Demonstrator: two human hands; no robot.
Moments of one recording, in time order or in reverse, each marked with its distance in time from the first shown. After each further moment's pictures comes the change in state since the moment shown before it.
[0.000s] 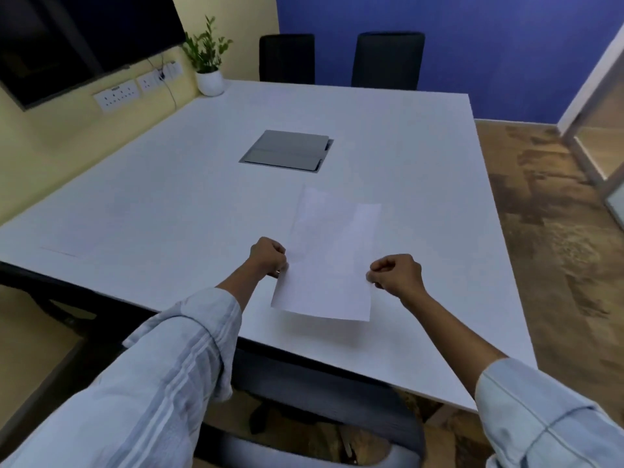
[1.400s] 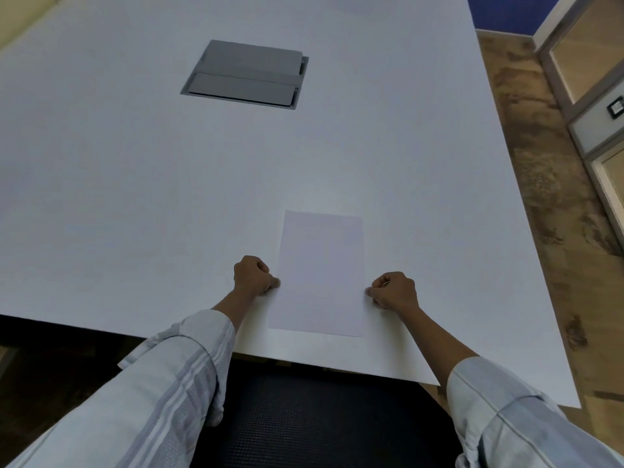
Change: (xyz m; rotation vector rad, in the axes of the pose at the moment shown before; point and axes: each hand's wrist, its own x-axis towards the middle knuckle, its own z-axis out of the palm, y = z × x) left_hand 0.144 -0.120 0.032 0.088 -0.092 -0.163; right_hand 0.075 0.084 0.108 -0.303 -0.002 0.373
